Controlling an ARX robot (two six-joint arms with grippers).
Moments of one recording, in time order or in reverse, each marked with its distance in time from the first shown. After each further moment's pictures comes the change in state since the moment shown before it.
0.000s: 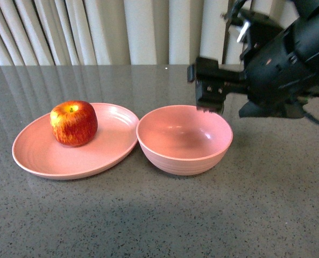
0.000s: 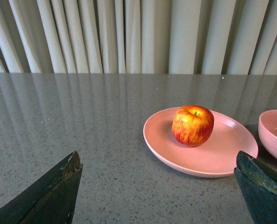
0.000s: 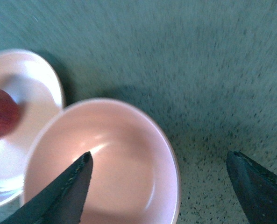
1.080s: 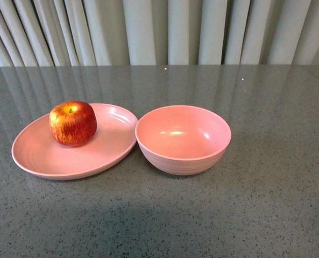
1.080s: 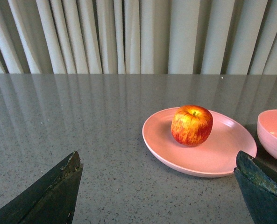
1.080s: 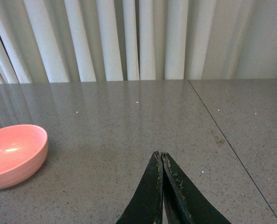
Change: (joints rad) left arm 0.000 0.000 0.000 0.000 0.000 0.000; right arm -0.365 -1.548 -1.091 0.303 0.075 -0.286
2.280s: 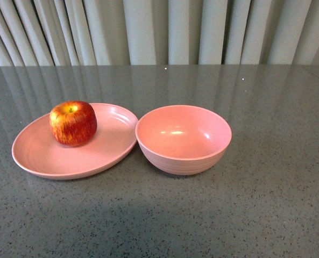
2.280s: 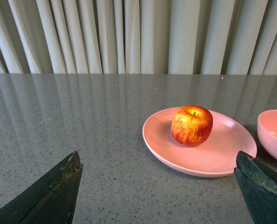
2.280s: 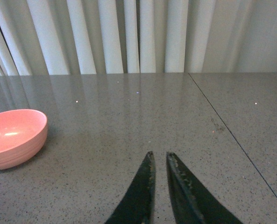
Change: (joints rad) left arm 0.000 0.000 0.000 0.000 0.000 0.000; right arm 0.000 -0.227 -0.087 -0.138 0.000 -0.004
